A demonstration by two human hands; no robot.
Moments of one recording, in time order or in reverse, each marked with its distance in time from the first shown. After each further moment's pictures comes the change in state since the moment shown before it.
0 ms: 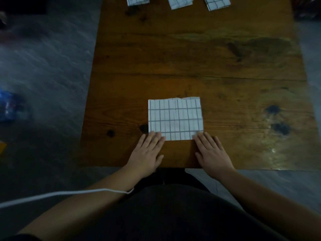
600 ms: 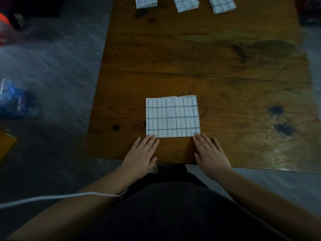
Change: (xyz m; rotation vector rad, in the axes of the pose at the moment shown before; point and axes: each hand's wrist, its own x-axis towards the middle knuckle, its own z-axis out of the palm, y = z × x) left_hand -0.038 -0.007 0.005 -0.030 0.004 -0.042; right_hand -0.011 -0.015 0.000 0.032 -0.006 -0.036
